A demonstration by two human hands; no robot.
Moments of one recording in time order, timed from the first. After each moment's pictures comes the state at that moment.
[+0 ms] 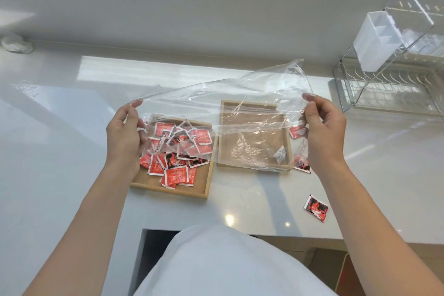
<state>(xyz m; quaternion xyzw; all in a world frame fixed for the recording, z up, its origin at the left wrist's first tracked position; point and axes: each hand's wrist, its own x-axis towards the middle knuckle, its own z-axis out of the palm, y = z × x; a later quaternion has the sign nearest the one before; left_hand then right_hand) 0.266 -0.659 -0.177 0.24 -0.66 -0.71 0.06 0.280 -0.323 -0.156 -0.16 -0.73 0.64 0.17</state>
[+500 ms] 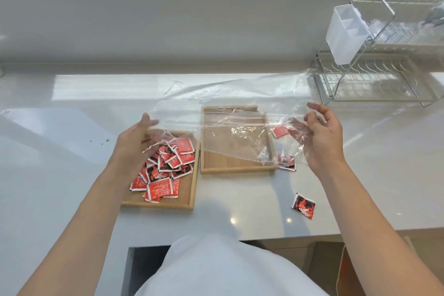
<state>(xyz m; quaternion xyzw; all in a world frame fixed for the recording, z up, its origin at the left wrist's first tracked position) 0.242 -0.619 -0.189 0.21 -0.65 -0.72 -0.13 0.289 -0.267 -0.163 -0.24 -0.56 0.78 0.14</state>
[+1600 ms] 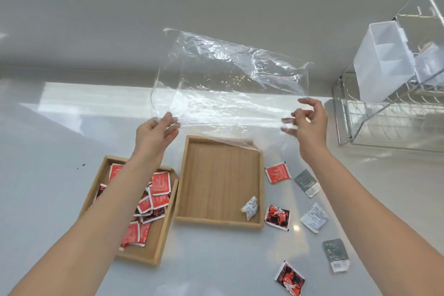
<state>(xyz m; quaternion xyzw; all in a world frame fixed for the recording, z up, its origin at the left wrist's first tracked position) 0.095 -0.501 -0.225 0.30 -0.59 -0.75 -0.05 0.088 -0.175 -0.242 -0.23 -0.70 0.67 0.07</state>
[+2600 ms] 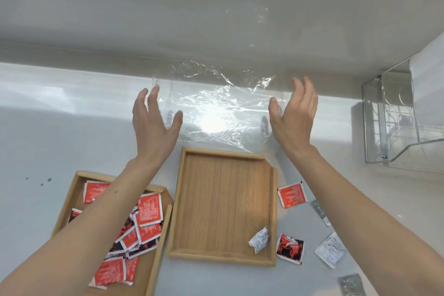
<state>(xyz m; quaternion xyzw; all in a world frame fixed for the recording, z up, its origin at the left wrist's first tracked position) 0.011 -0.517 -0.322 0.08 -0.95 -0.31 0.07 -0.015 -0.224 -0.335 -0.10 -0.96 0.24 0.14</state>
